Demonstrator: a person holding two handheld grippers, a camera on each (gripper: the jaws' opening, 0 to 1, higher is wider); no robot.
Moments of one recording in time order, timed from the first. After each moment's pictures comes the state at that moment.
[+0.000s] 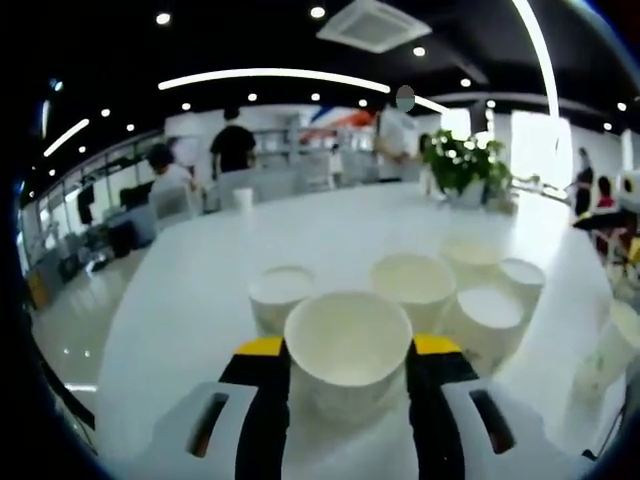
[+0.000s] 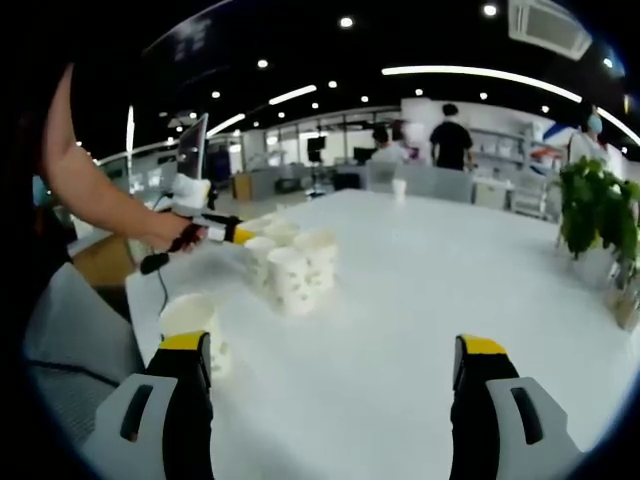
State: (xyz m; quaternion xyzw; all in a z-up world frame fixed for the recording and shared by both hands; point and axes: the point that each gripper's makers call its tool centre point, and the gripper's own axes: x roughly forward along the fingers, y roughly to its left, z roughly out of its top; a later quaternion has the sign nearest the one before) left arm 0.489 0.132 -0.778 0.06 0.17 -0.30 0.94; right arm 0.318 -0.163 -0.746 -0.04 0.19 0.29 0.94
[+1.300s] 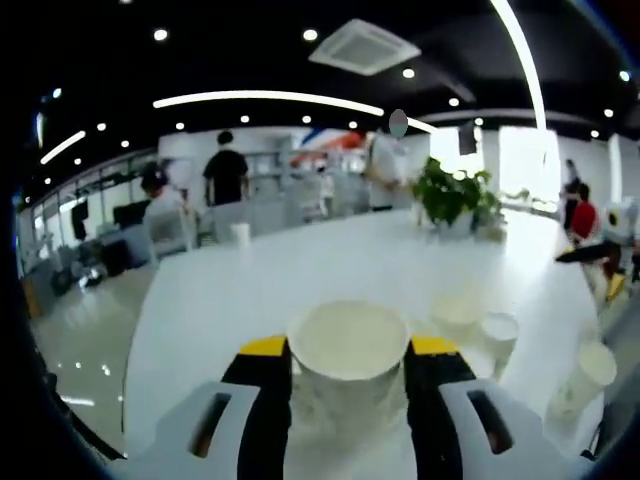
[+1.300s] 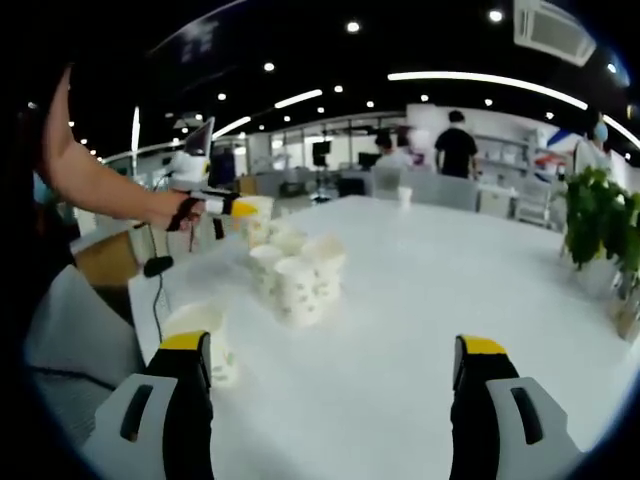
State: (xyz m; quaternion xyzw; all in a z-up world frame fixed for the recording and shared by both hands) left arm 0.487 0.135 -0.697 0.05 0.12 -0.32 0.94; right arm 0.320 -0.155 -0.737 -0.04 0.18 0.30 0.94
